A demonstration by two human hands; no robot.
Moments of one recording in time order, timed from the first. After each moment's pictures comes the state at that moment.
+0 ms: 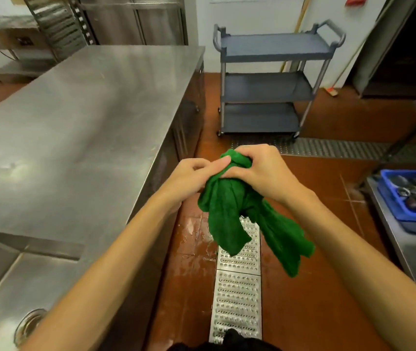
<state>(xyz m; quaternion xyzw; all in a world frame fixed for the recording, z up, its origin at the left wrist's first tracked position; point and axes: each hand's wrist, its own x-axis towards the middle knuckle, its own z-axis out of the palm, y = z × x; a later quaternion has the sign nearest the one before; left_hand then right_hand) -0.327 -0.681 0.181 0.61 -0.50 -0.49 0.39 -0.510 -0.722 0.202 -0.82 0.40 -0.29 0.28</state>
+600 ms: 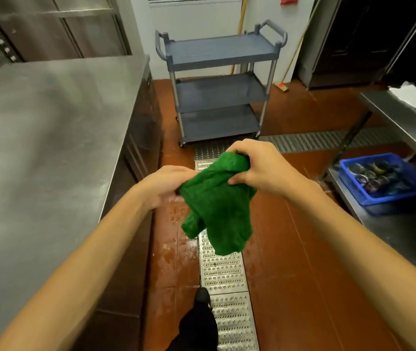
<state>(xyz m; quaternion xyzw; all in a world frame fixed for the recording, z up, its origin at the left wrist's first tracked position) -0.336 -0.869 0.157 0.58 -0.44 -0.63 0.26 -0.566 -0.865 0.194 -0.82 0.50 -0.22 0.19</state>
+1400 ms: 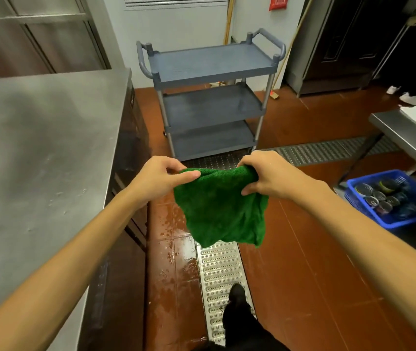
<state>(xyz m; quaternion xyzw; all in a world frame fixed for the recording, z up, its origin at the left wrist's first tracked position) -0.265 -1.136 0.171 0.54 -0.71 -0.38 0.25 -0.545 -1.129 0.176 -0.83 0.53 -0.08 0.11</state>
